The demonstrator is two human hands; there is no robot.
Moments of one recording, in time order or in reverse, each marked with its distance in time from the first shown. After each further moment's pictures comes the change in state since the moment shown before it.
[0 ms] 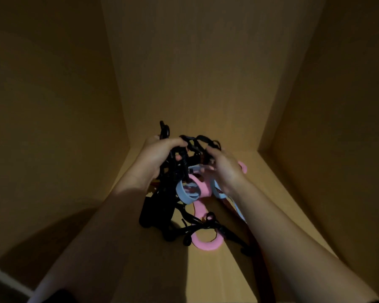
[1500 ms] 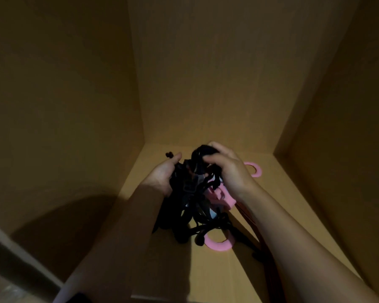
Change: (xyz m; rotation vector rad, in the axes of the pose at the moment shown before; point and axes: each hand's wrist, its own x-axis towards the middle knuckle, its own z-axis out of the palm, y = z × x) left_hand 0.001 -0.044 -0.014 -0.455 -0.071 -0.499; right_hand -0.023 -0.004 0.019 -0.226 -0.362 -0.221
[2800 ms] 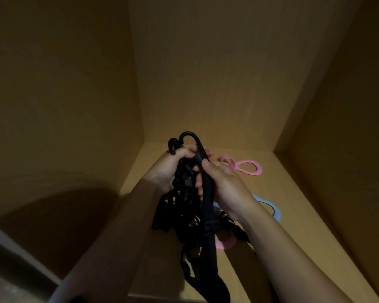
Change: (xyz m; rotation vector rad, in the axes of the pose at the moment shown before) left_hand -0.017 0.001 0.006 0.242 -0.504 0.357; right_hand -0.022 0.017 0.018 0.103 0.075 0.176
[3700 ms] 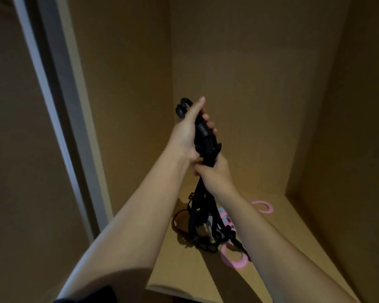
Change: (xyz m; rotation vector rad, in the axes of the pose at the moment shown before) left_hand -0.100 0.147 0.138 -0.100 0.265 0.518; right_hand -0.057 -0.110 0.087 -0.196 0.090 -0.407
